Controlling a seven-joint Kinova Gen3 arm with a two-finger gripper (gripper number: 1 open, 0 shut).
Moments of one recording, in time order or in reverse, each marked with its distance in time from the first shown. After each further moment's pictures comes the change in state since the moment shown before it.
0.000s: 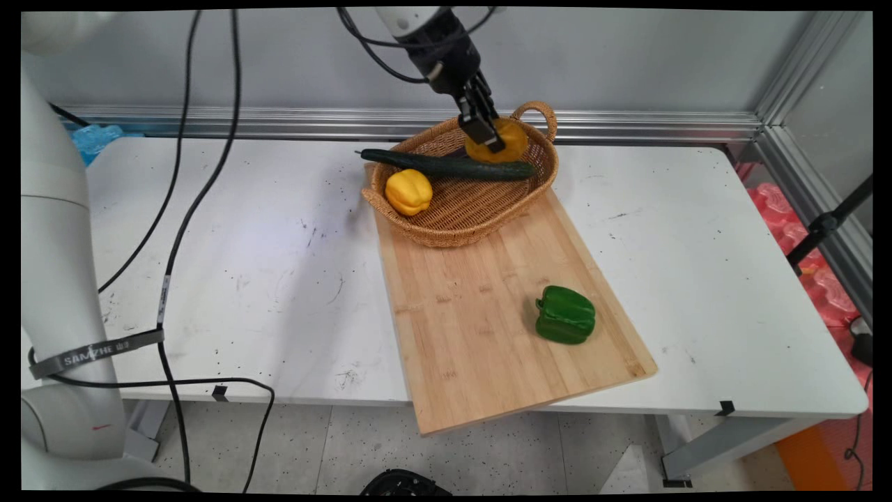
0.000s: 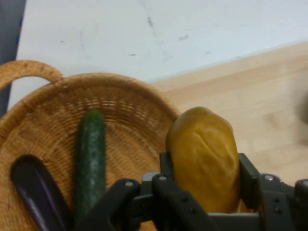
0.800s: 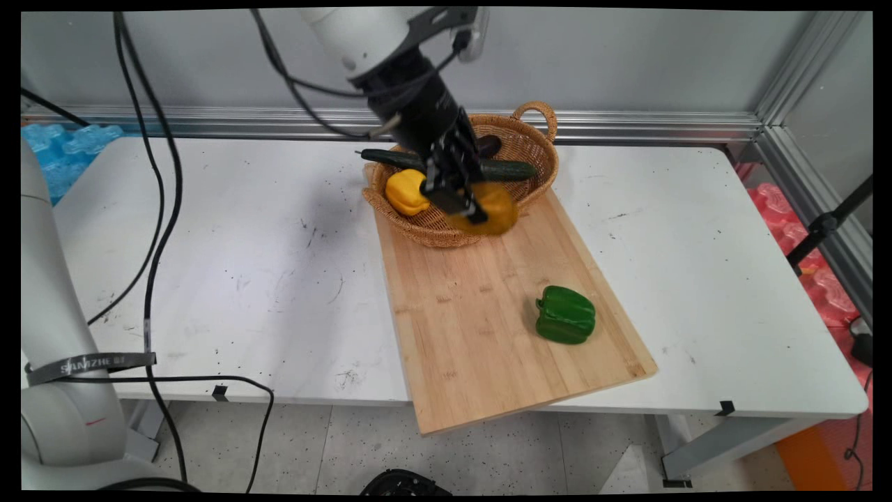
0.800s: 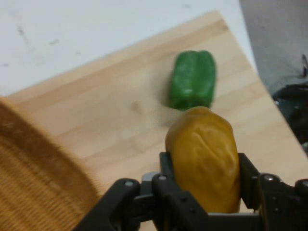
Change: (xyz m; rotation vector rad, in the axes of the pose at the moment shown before) arm -0.008 0.129 -0.033 -0.122 -0.011 0.127
